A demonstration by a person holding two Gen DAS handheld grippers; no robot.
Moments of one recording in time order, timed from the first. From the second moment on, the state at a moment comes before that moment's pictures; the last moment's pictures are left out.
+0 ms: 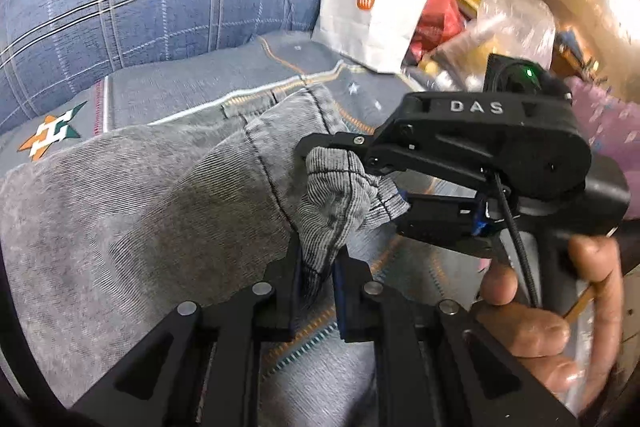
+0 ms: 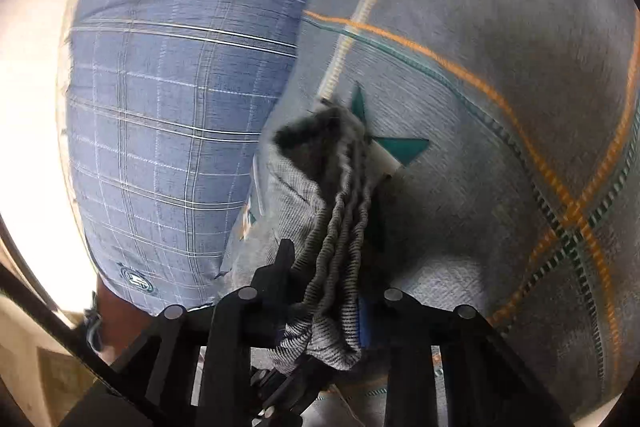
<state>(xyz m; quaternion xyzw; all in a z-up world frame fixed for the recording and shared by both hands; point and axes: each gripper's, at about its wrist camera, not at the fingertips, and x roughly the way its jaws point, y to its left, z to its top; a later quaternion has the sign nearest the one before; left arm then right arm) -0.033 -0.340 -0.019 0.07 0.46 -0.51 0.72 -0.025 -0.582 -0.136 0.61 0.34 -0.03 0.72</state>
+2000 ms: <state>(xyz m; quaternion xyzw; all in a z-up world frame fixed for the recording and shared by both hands) 0.026 -0.024 -0.005 -0.10 0.47 -0.23 0.84 0.090 -0.341 -0.066 0.28 0.46 0.10 0.84</state>
